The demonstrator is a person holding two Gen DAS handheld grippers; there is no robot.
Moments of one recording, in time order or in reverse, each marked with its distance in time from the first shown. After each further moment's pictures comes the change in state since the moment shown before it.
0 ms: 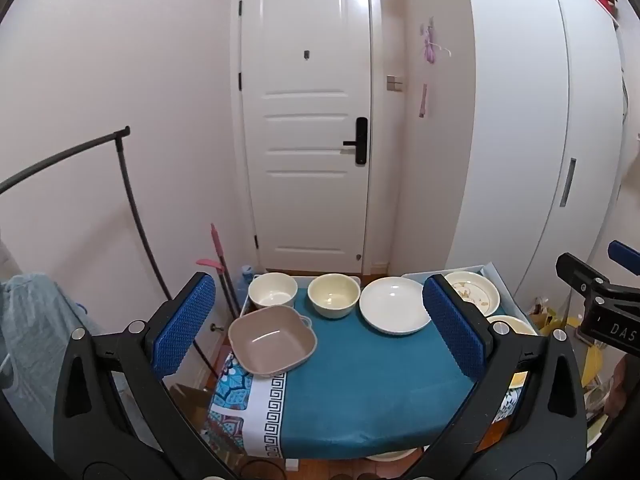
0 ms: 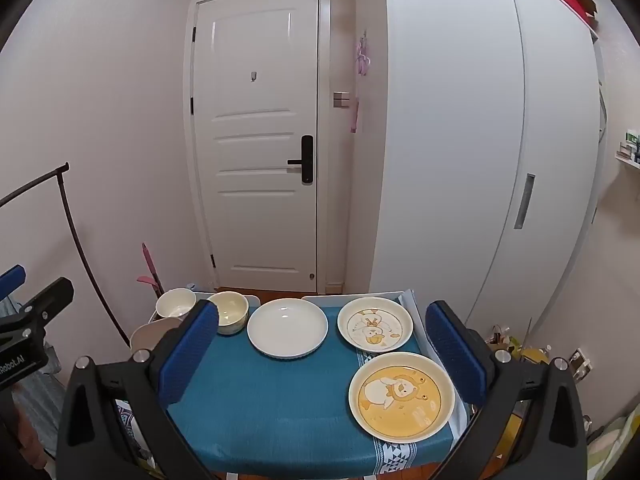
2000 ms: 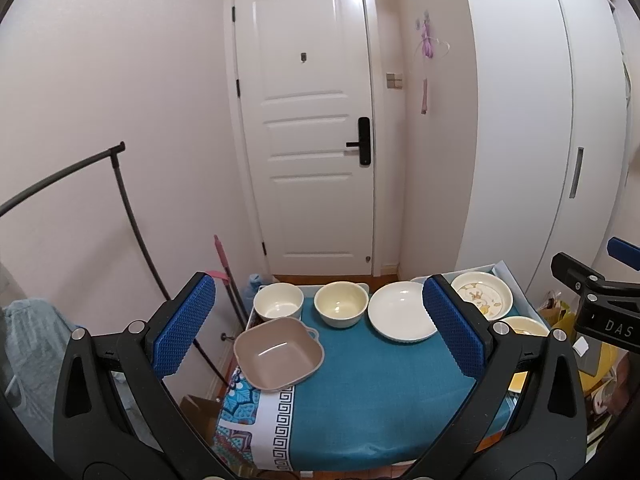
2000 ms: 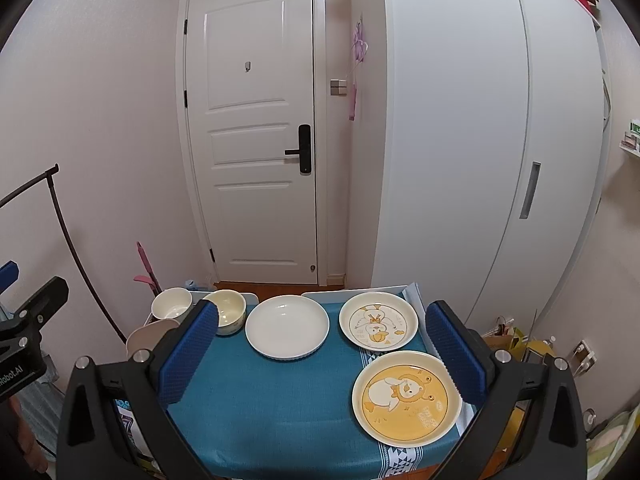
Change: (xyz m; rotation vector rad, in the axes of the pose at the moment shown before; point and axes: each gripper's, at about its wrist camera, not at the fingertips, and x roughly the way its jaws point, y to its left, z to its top) left arm 0.019 -0.009 0.014 0.045 0.006 0.040; right arm 0.024 -0.001 0.001 0.021 0.058 0.008
